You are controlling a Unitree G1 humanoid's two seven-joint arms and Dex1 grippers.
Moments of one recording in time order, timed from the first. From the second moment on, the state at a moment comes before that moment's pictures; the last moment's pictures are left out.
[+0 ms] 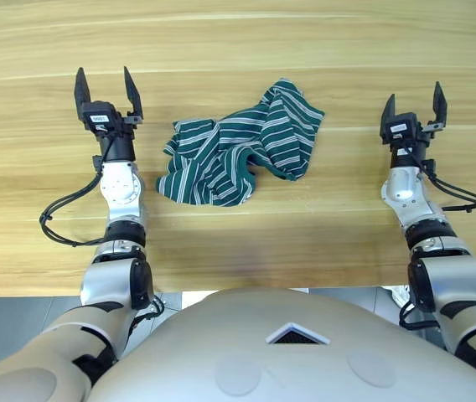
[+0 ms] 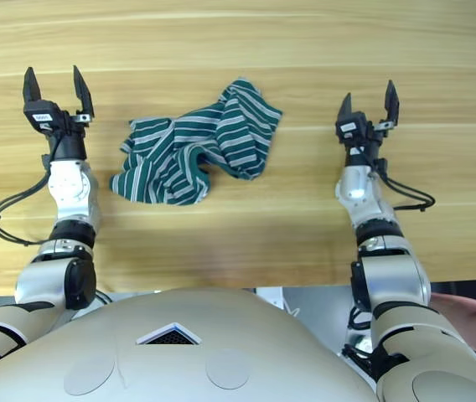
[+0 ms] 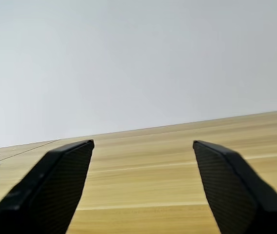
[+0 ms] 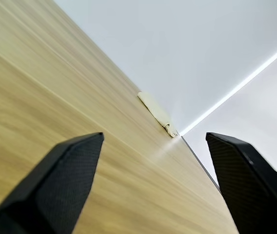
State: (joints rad) left arm -0.28 0.21 0.18 0.90 0.03 -0.93 0.04; right arm -0.33 -0.46 0.13 1.06 -0.46 -0.68 -0.57
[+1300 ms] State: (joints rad) left arm 0.52 0.65 -0.22 -0.27 0.05 -0.67 -0.62; right arm 0.13 -0.61 0.18 0.22 -0.45 -0.72 -0.12
